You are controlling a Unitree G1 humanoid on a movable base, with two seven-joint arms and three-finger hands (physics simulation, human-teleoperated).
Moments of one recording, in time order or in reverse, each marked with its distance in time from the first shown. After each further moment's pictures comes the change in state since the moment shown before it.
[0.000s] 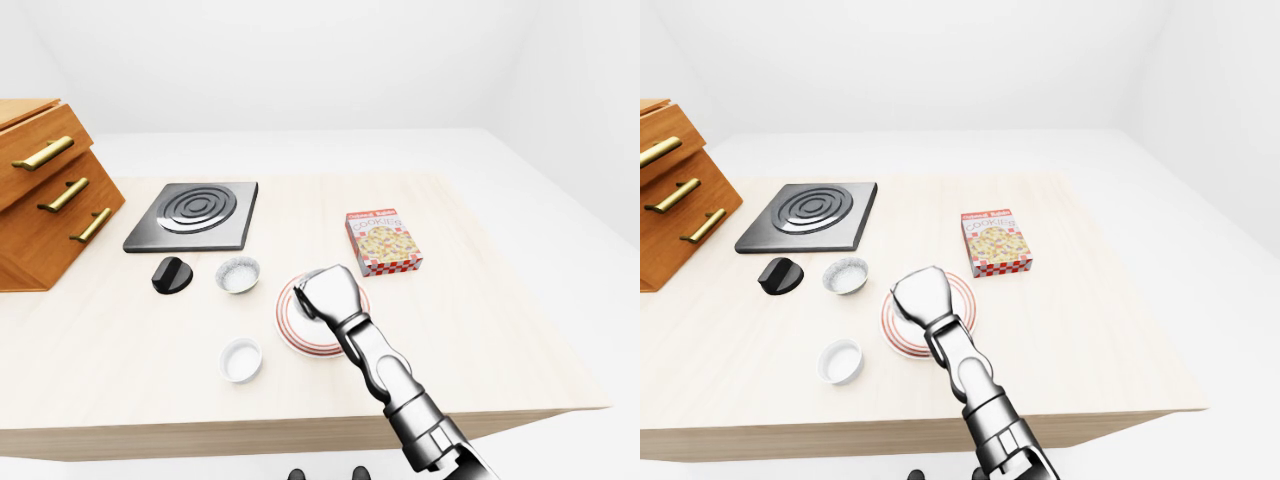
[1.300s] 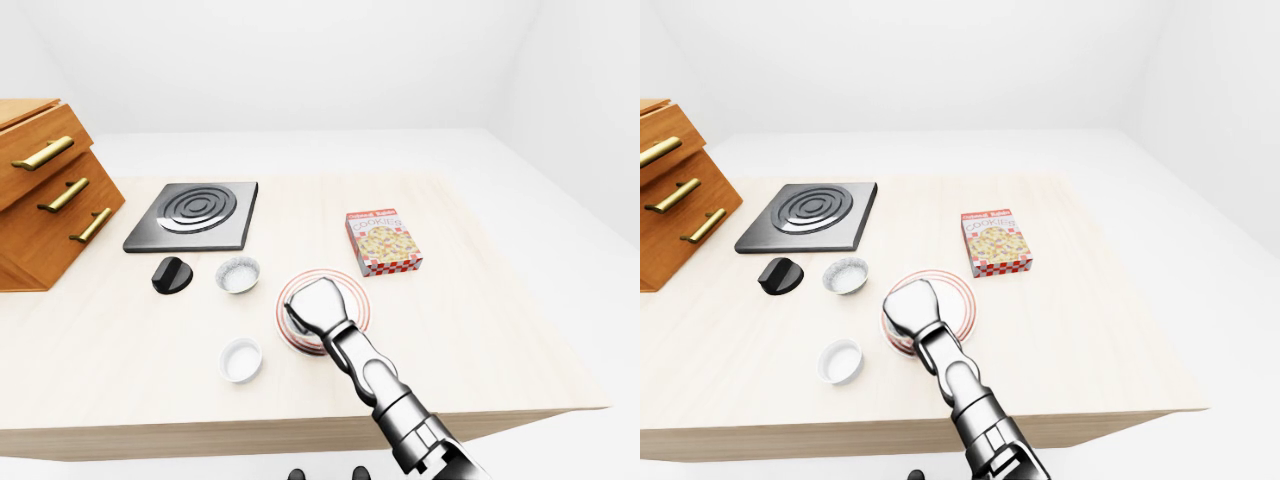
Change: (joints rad) left arm 0.000 -0.003 -0.006 0.001 -0.008 0.000 0.002; right arm -0.020 0.050 0.028 0.133 -0.046 0.000 0.053
